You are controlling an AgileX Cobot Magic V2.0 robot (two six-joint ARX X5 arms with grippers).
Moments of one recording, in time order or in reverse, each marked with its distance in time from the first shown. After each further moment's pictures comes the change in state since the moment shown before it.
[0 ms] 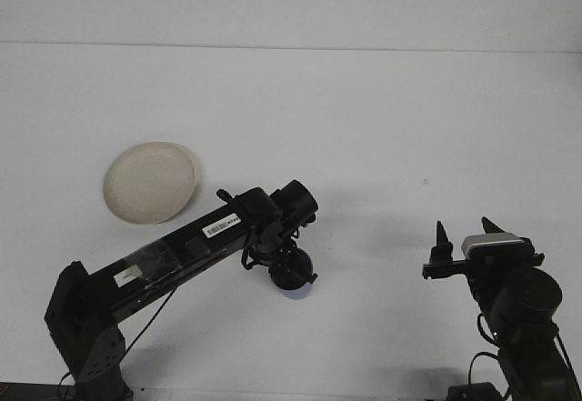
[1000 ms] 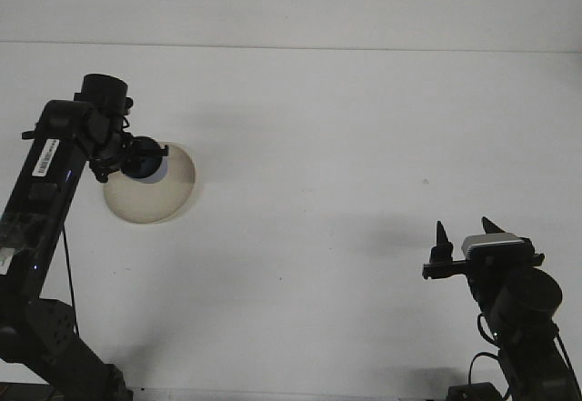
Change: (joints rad) left arm 0.795 -0.098 0.258 -0.148 -0.202 0.080; right arm 0.000 0.000 0.000 0.000 0.000 0.000
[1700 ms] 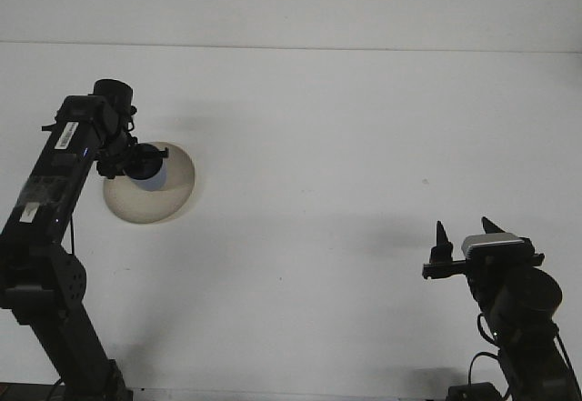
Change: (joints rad) left arm 0.058 0.206 0.000 0.053 0.000 0.003; right arm 0.000 0.000 0.000 0.000 0.000 0.000
